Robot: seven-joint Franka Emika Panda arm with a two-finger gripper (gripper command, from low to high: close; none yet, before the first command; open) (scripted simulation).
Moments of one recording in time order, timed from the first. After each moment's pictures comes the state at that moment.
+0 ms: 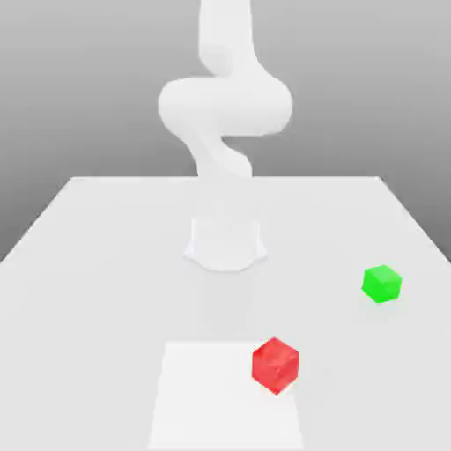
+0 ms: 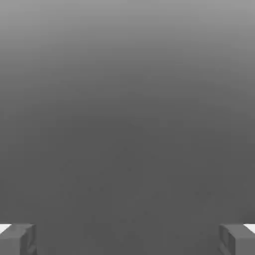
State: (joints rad) arm 0.03 -0.72 -0.01 -2.35 -0.01 2.35 0.74
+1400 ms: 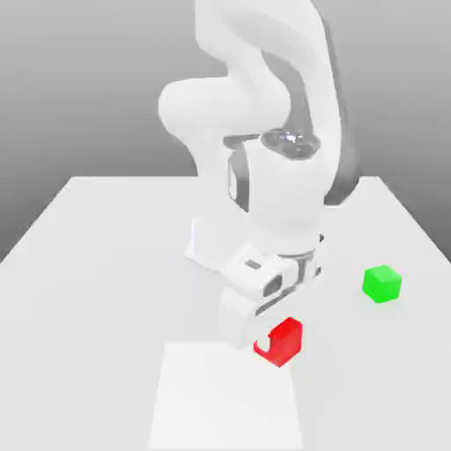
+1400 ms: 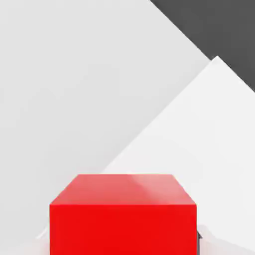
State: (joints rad) arm 0.30 -0.02 0.05 -2.79 0.03 2.77 0.23
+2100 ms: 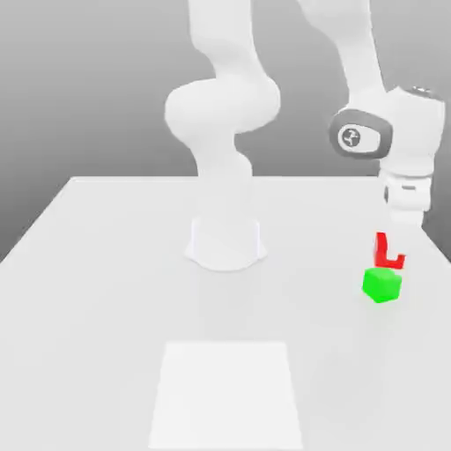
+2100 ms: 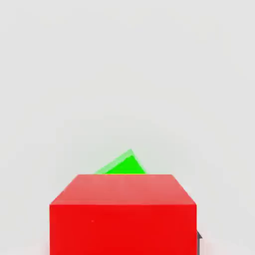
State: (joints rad) arm 0.72 0.02 0.39 -2.90 -0.05 2.91 0.60
